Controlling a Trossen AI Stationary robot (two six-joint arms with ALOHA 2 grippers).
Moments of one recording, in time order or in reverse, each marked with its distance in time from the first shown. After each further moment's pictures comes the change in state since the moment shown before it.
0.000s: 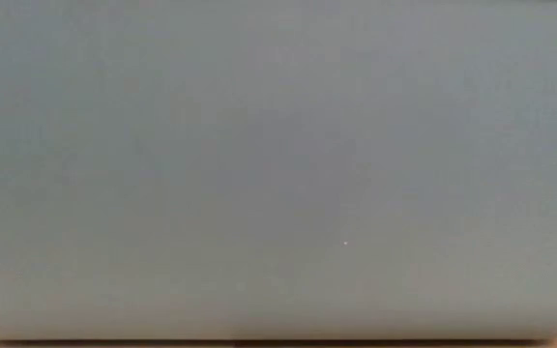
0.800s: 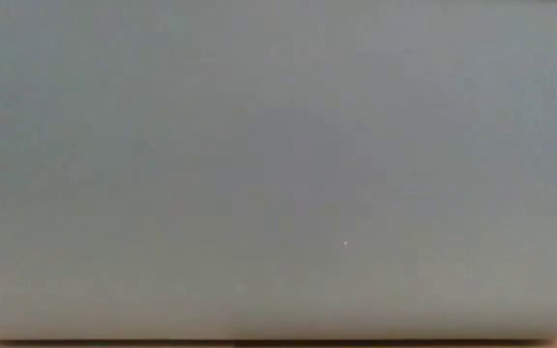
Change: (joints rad) left arm 0.000 0.000 0.000 -0.005 0.000 -0.015; right arm 0.115 -0.095 -0.005 0.064 -0.006 0.111
